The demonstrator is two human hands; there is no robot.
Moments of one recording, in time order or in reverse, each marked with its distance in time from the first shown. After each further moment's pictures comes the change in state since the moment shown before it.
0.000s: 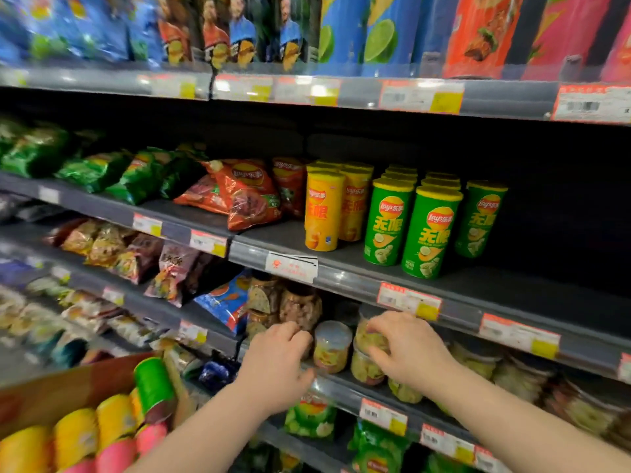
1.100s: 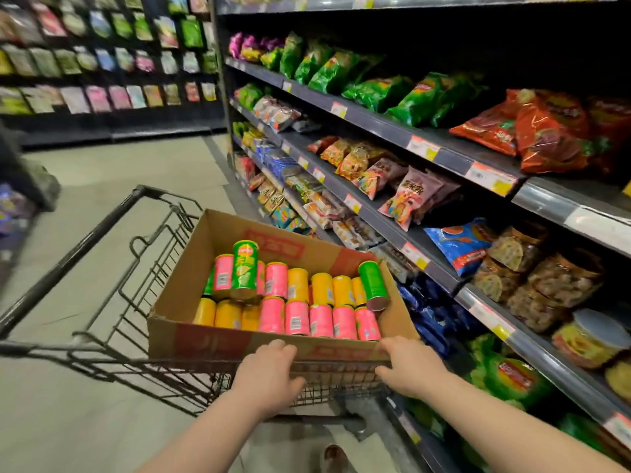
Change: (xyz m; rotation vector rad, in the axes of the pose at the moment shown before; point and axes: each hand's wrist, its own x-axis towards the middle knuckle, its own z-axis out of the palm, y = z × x) left_hand -0.376 -0.125 -0.015 -0.040 -0.382 -0.945; right_hand -0.016 -0.319 0.175 -0.032 -0.554 -0.415
